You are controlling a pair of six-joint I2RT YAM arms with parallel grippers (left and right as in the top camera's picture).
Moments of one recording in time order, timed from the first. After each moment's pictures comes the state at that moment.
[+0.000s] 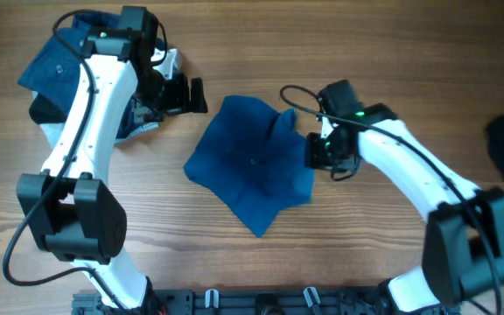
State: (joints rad) left arm -0.12 1.89 1.72 -1.29 0.31 -0.18; right arm 0.33 1.66 1.10 -0.83 -0.23 0.37
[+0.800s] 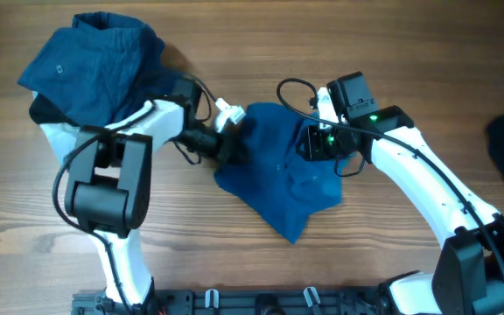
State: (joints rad) left arm -0.23 2.08 1.23 -0.73 0.92 0.28; right arm 0.33 1.59 1.10 -0.75 -0.29 0.24
